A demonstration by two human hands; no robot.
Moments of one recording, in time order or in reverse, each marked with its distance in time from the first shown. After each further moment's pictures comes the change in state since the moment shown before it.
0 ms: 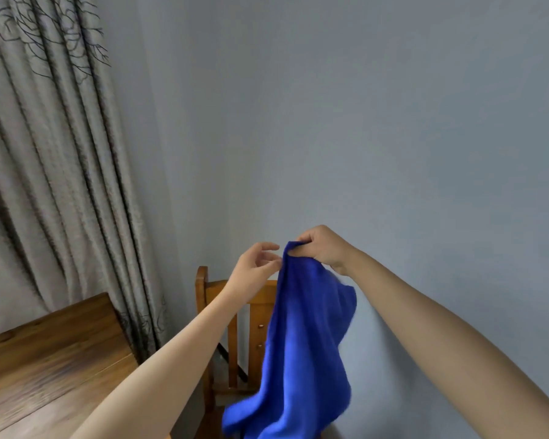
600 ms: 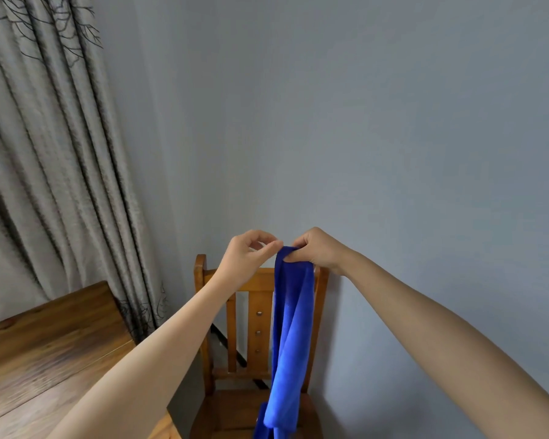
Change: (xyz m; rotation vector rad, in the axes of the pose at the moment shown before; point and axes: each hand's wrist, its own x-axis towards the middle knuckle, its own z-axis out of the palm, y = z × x) left_hand -0.009 0.013 -0.006 0.210 0.111 0.163; right_hand -0.010 0.011 0.014 -0.096 -0.100 0.013
